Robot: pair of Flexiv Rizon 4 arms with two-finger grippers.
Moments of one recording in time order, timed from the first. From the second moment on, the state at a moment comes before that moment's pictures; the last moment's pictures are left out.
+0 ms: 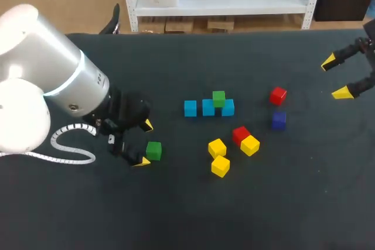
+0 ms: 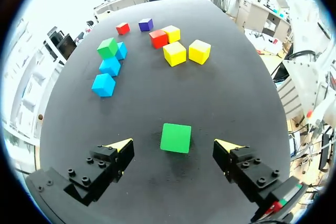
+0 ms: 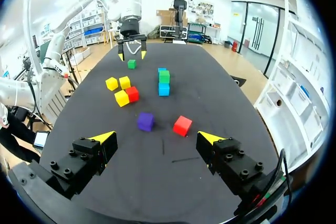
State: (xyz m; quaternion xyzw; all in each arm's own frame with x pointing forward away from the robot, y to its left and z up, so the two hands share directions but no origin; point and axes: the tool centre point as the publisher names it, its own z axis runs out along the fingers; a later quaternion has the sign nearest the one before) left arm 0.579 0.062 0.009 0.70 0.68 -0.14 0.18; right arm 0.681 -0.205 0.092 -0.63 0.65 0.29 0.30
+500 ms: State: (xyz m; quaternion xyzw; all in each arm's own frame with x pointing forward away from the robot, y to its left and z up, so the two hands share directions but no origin) left arm 0.576 0.052 0.003 0.72 0.65 -0.16 0.17; right arm 0.681 -0.205 0.092 -0.63 0.65 0.29 0.30
